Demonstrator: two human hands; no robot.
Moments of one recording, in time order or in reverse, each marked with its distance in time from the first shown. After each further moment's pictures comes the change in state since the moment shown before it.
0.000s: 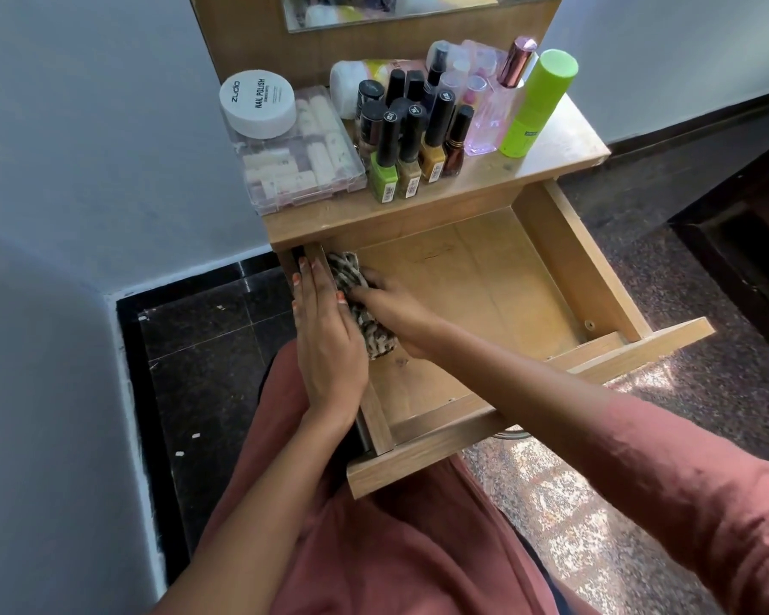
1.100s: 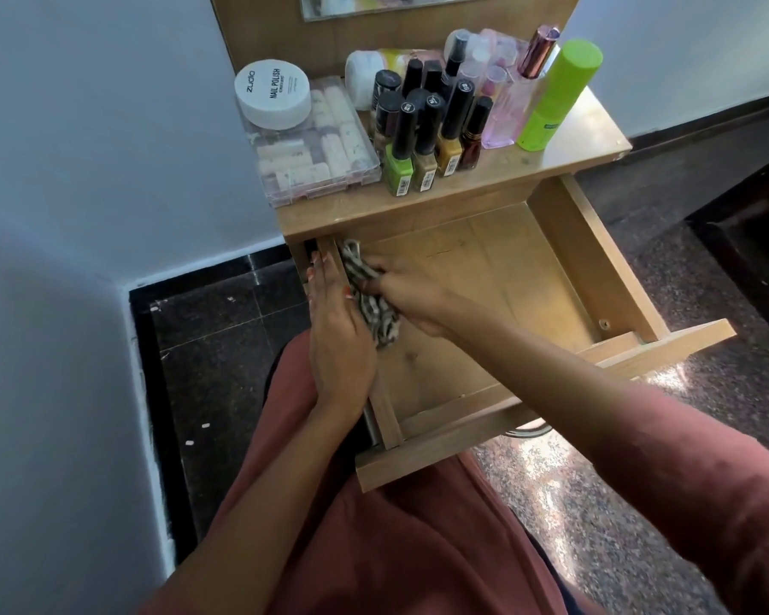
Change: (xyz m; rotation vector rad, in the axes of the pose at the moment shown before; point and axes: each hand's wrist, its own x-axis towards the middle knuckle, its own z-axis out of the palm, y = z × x) left_hand 0.001 -0.003 -0.003 -0.242 -0.047 -0.047; right_hand 0.001 -0.019 -0.004 -0.108 -0.098 0.002
